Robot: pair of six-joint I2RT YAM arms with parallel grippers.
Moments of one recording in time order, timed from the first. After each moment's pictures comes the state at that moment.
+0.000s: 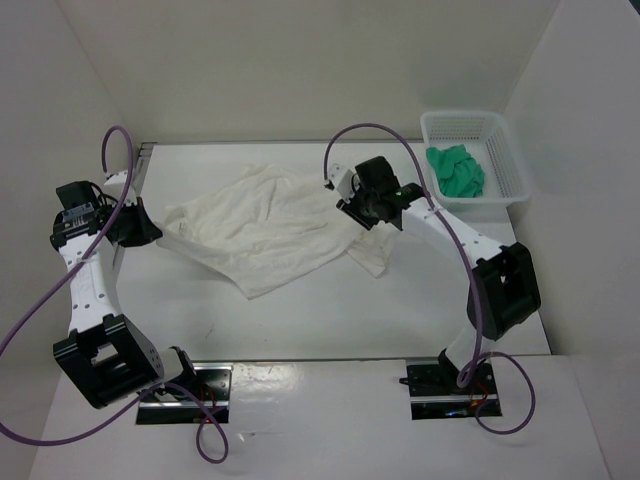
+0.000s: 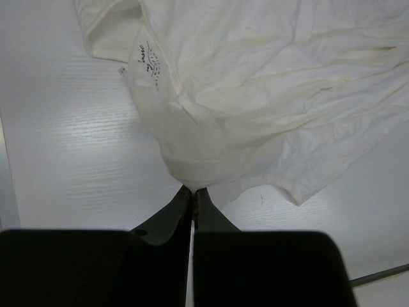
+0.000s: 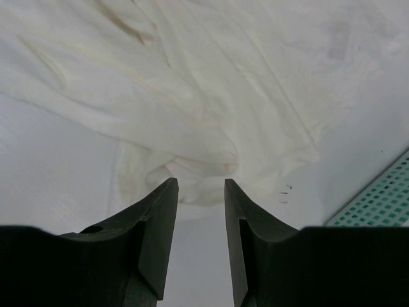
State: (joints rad) left arm 0.52 1.26 1.14 -0.79 0.56 0.25; right arm 0.50 1.63 1.31 -0.52 0.01 -0.54
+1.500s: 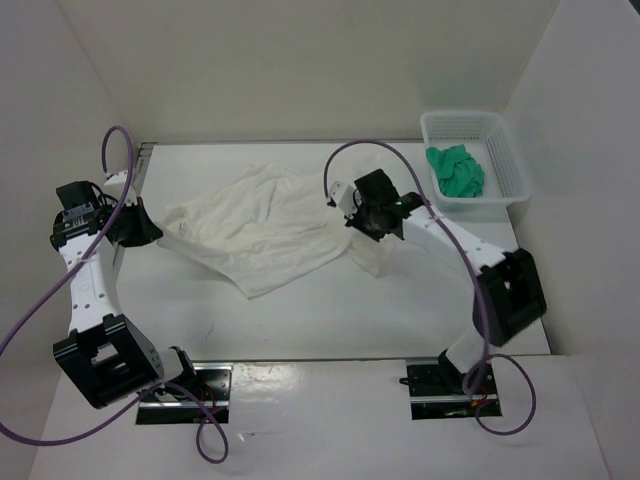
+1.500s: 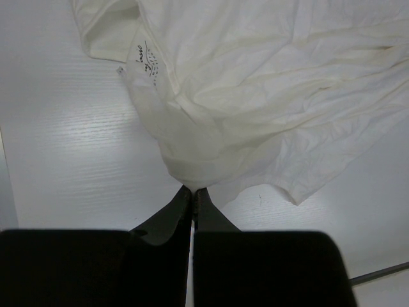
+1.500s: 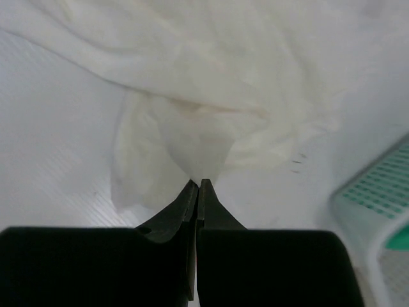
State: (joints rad) left arm 0.52 1.26 1.14 -0.79 0.57 0.25; right arm 0.54 1.63 1.24 -0.60 0.05 -0.57
